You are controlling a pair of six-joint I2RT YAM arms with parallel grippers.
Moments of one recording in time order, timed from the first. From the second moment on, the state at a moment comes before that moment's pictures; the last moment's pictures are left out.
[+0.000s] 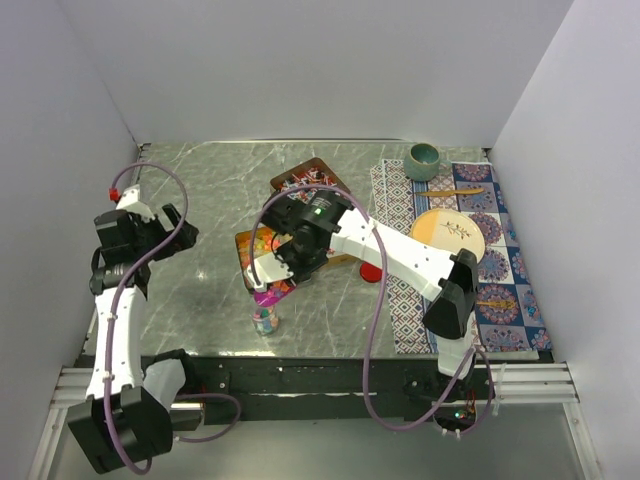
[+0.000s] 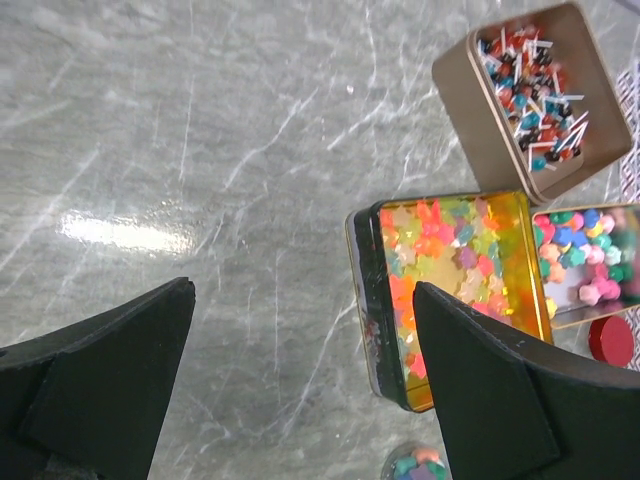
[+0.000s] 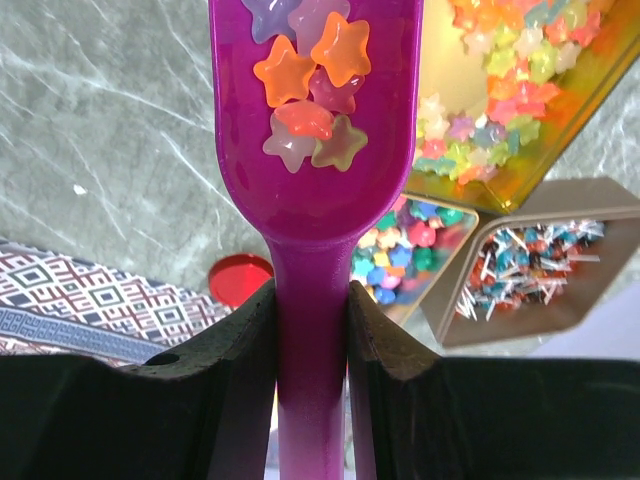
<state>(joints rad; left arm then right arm) 0.29 0.93 0.77 -0.38 0.34 -0.25 1.03 1.90 1.97 -1.37 -0.05 -1.19</state>
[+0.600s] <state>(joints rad) 0.34 0.83 0.70 -0.33 0.37 -0.31 1.12 1.89 1.96 -1.37 0.23 -1.16</state>
